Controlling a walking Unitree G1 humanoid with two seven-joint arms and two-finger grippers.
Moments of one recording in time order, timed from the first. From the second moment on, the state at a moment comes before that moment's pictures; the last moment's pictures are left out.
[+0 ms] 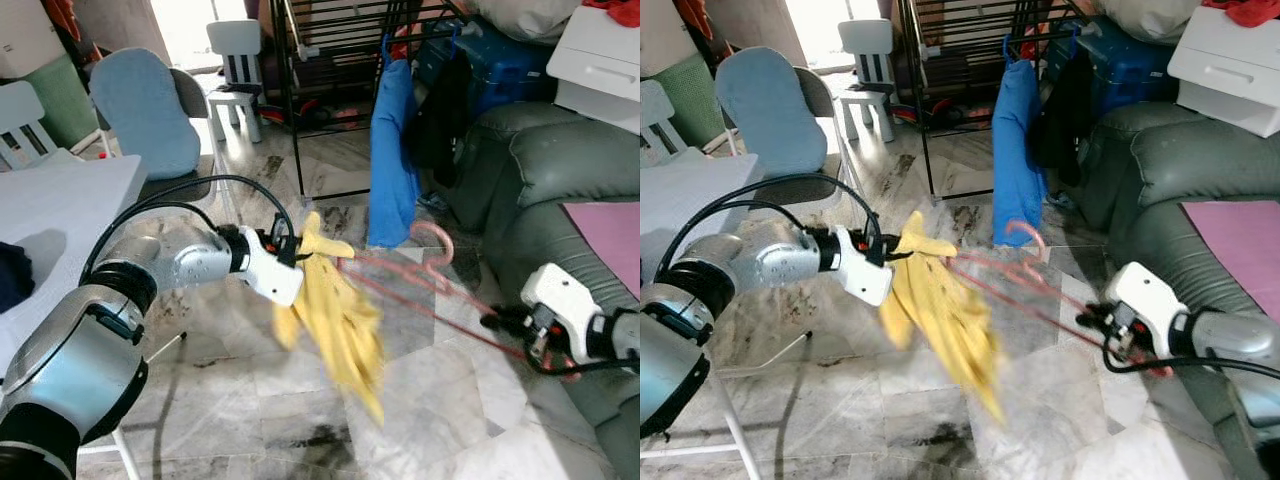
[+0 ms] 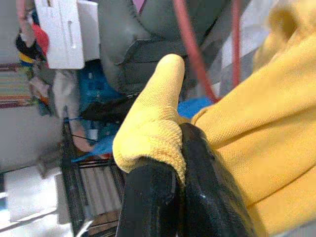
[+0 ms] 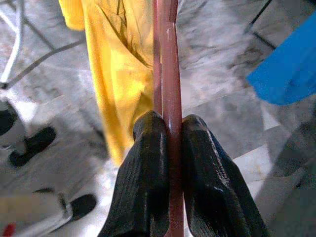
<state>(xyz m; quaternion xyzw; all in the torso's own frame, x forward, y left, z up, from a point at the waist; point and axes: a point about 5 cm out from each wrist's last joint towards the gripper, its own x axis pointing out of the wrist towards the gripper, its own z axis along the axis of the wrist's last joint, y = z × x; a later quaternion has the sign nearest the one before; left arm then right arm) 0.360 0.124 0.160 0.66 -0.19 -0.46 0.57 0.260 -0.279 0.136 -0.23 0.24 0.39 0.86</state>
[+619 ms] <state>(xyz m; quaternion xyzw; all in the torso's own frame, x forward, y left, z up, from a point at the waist) 0.367 0.134 0.157 0.71 -0.21 -0.40 0.54 0.254 -0.295 0.151 -0.25 0.26 0.39 0.85</state>
